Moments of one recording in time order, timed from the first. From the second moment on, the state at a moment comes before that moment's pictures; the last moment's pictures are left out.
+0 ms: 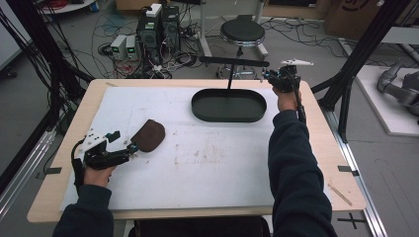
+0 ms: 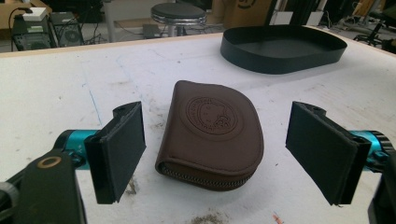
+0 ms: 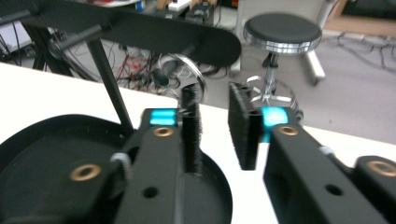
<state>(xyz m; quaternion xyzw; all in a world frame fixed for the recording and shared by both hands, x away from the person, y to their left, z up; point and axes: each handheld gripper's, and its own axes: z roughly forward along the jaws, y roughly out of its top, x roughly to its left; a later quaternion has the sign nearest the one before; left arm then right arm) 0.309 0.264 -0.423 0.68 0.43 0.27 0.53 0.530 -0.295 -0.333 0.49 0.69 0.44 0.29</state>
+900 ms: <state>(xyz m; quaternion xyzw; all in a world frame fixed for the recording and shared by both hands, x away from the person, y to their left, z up) 0.306 0.261 -0.412 0.65 0.42 0.27 0.57 0.373 -0.295 -0.336 0.35 0.78 0.44 0.27</state>
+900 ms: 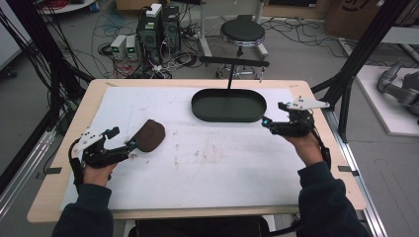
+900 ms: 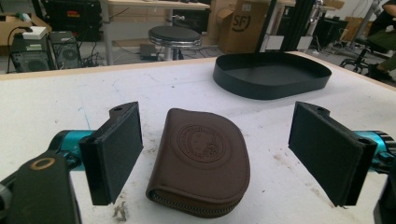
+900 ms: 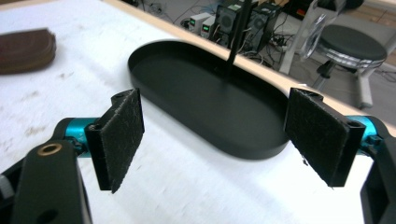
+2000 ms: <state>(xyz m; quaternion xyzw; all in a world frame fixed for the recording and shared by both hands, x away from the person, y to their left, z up) 0.320 0.252 -0.426 0.67 0.45 0.23 0.54 0.355 -0.300 -0.386 0.36 0.79 0.45 0.23</state>
